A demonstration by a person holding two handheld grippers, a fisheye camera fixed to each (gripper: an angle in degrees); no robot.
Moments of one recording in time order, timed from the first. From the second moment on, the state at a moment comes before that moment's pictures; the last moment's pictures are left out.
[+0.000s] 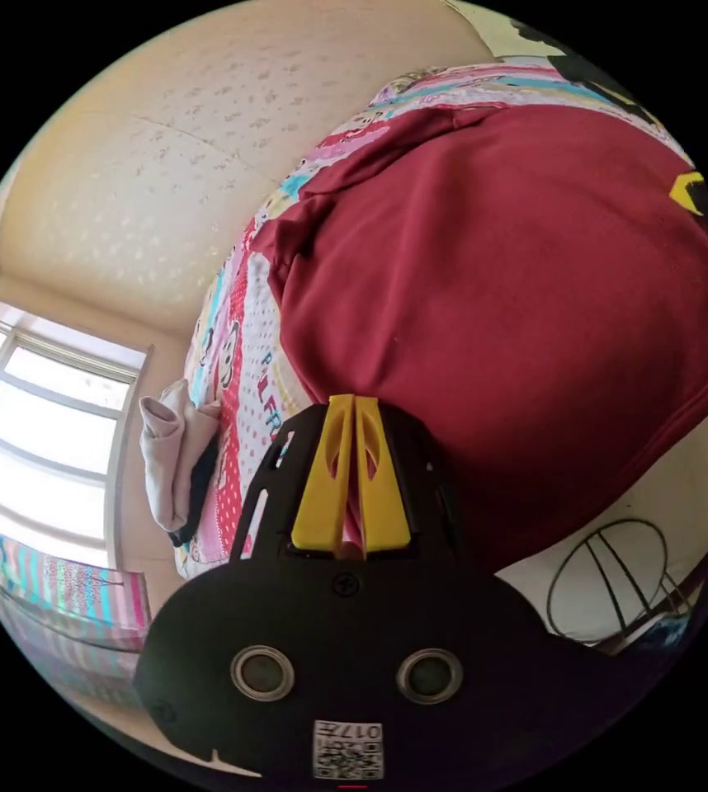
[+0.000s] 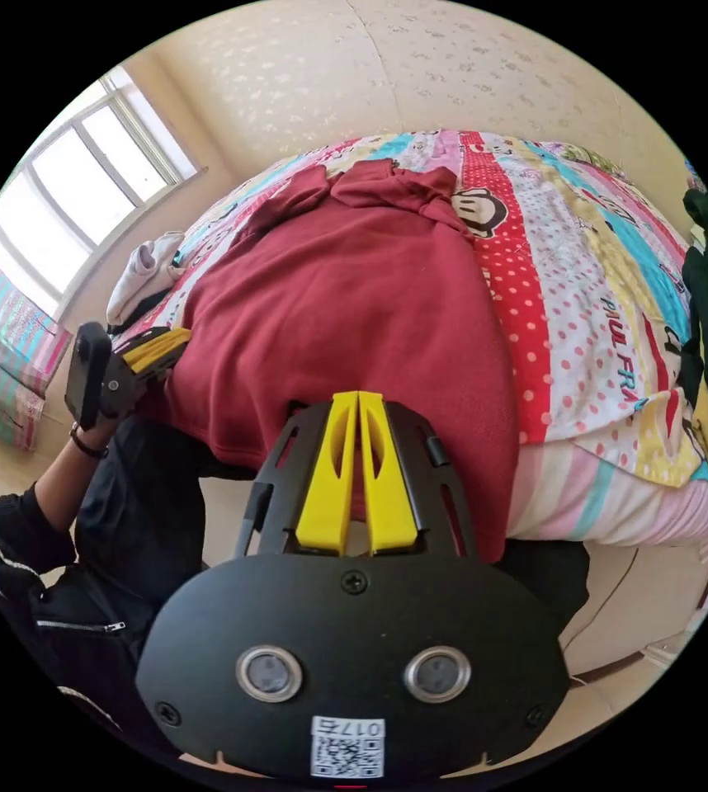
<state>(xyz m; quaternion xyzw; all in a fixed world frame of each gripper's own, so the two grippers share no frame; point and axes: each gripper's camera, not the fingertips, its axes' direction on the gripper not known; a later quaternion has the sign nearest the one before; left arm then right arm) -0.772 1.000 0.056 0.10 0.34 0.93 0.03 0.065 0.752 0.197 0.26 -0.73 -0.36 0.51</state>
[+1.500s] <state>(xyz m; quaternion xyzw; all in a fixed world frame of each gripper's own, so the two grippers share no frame) -0.657 0.947 0.233 -0.30 0.52 0.78 0.16 -0.033 0.524 0.109 0.29 -0.56 -0.10 0.77</state>
